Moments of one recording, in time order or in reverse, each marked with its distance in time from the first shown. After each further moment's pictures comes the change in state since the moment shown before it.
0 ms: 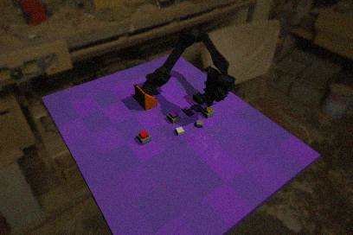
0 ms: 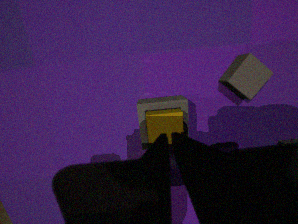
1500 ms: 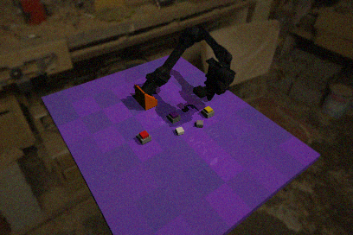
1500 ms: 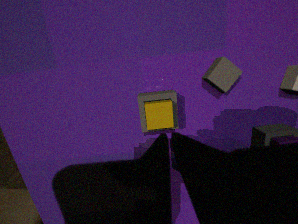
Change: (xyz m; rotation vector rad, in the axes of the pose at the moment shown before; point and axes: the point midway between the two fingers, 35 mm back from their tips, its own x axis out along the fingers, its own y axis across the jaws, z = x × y) arm -0.042 -0.002 0.000 0.007 0.008 -0.007
